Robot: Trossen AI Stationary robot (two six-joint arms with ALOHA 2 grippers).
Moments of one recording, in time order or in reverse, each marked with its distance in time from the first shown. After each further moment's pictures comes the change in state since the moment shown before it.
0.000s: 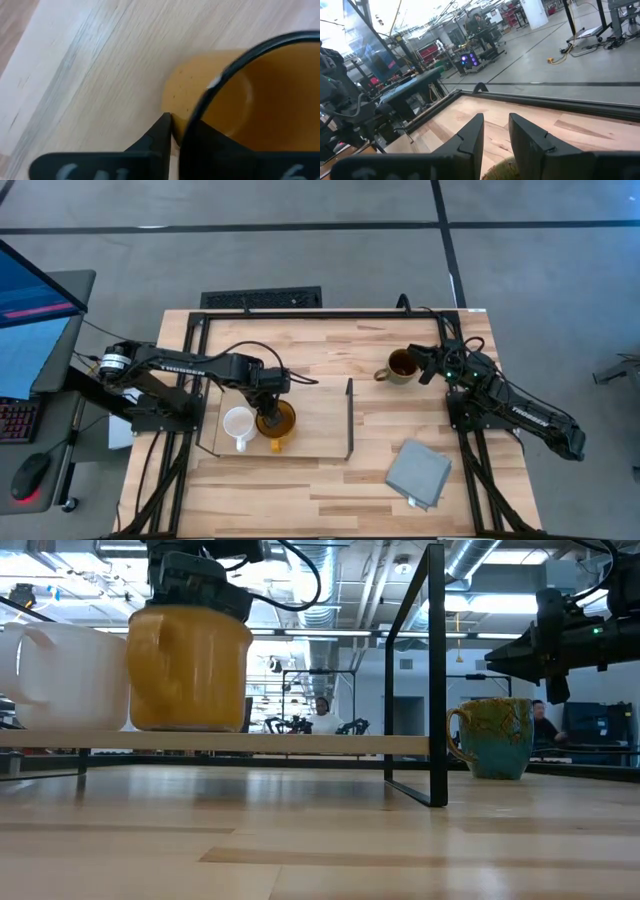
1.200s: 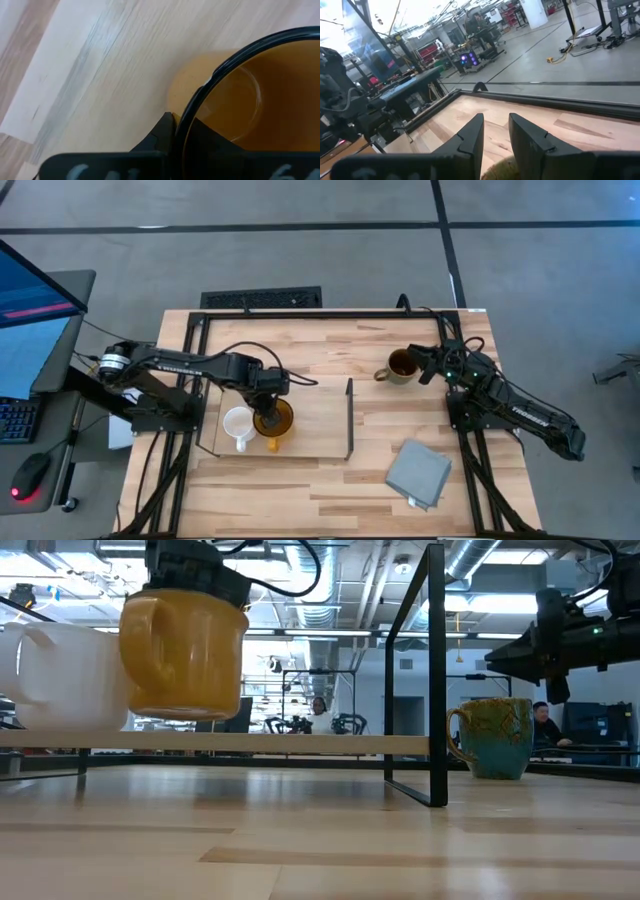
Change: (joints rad) left arm -0.033 -0.001 0.068 -0.095 -0.048 -0.004; right arm 0.000 0.000 0.000 -0.001 0.001 0.000
